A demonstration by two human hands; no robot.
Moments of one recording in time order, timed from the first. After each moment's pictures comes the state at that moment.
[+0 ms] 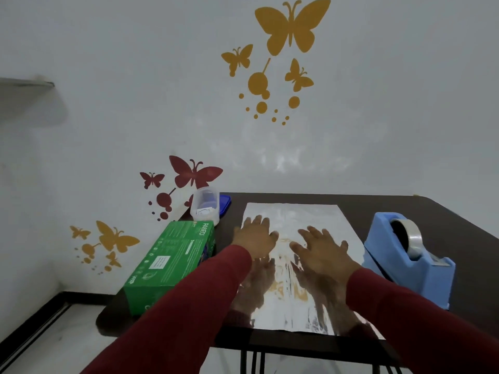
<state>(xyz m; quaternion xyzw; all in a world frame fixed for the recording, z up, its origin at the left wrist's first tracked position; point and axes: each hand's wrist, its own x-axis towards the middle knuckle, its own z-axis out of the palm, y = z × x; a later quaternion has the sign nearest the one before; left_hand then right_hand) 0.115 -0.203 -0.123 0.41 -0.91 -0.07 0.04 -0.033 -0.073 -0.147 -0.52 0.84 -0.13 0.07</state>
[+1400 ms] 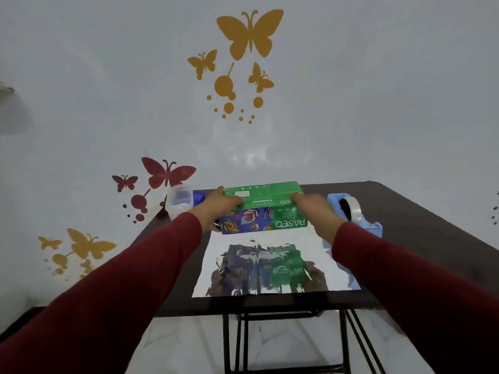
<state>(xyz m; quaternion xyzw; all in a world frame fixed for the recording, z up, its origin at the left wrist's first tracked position) 0.147 -0.164 -0.058 0.44 -0.72 -0.48 0.22 -0.042 -0.021 -0.076 -0.26 0.79 -0.52 0.19</state>
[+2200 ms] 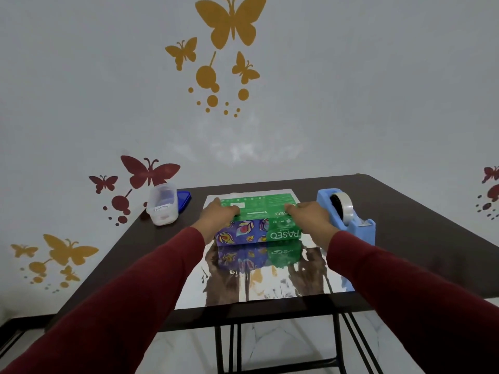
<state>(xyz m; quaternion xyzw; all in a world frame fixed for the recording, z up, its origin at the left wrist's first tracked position) 0.100 -0.208 -0.115 0.46 -0.75 -0.43 0.22 -0.078 -0.029 -0.119 -0.29 0.84 -0.43 0.13</state>
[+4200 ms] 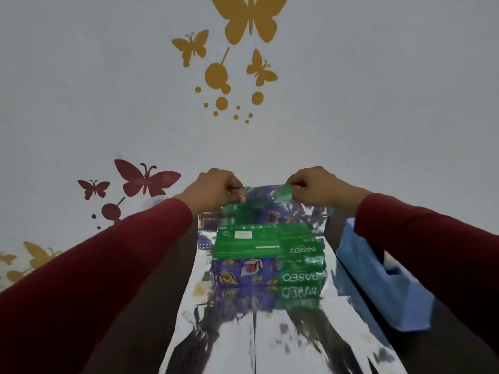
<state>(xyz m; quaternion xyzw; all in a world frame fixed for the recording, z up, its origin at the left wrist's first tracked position) 0.074 -0.297 -0.029 0.22 -0.95 -0.08 0.22 -0.142 -0.111 -0.014 -0.59 0.79 -0.18 -0.04</state>
